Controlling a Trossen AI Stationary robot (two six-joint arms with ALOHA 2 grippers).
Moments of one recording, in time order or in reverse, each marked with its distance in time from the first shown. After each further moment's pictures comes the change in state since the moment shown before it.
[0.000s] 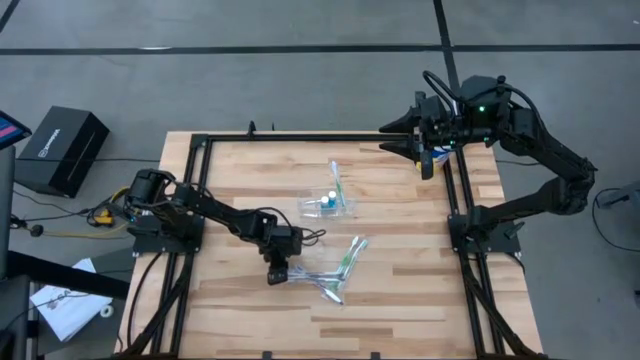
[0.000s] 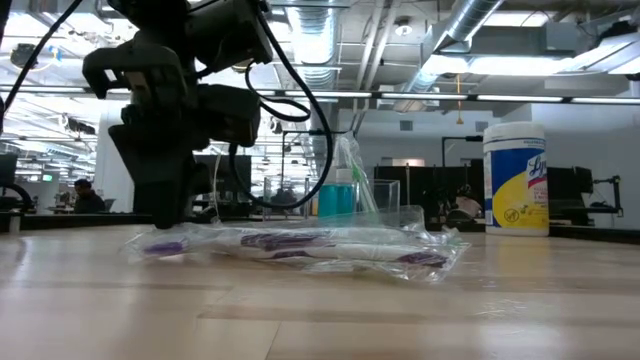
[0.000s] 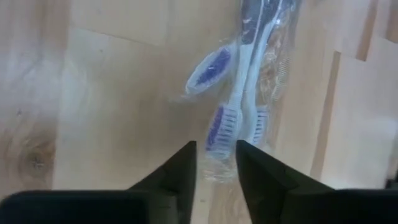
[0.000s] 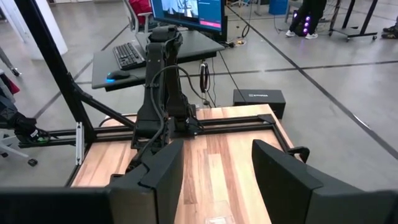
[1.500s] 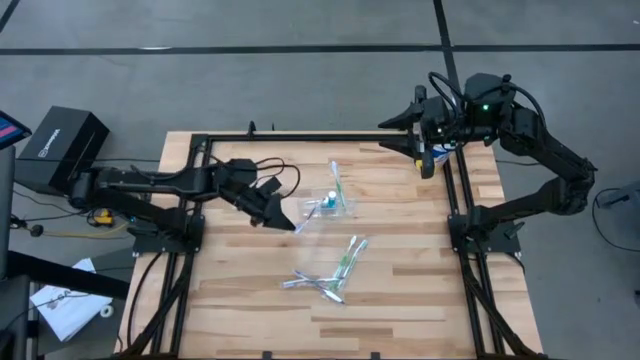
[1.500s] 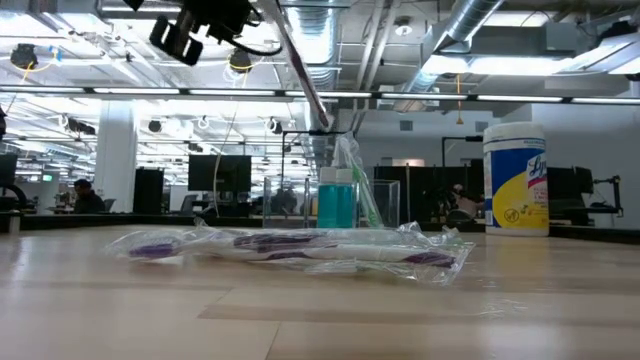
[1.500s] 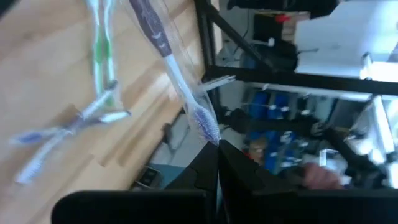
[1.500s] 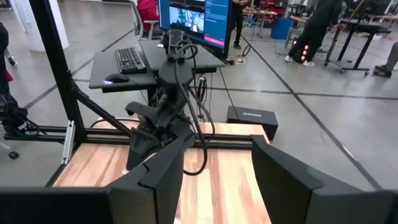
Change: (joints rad) left arm 0.259 -0.557 0.001 0.189 0.183 -0.941; right arm -0.002 0.000 0.000 0.060 -0.016 -0.112
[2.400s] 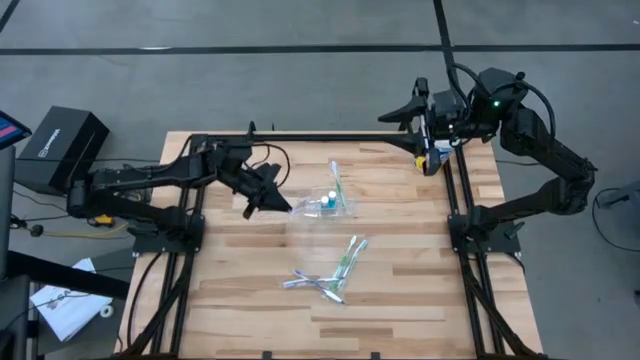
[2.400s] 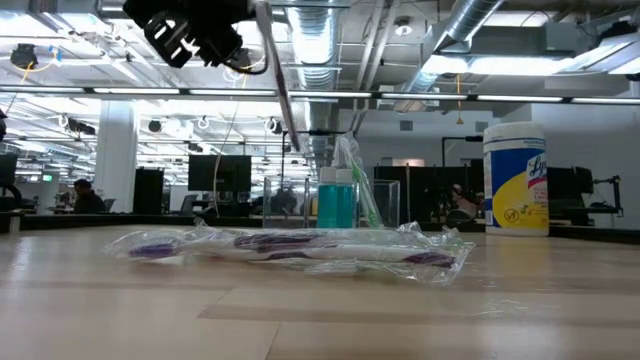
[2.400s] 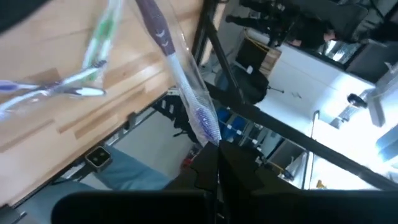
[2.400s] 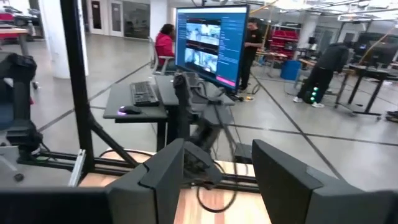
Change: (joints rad) left arm 0.201 -0.027 -0.001 -0.020 0.187 -0.329; right arm 0.001 0.000 0.000 0.159 -0.084 -0.006
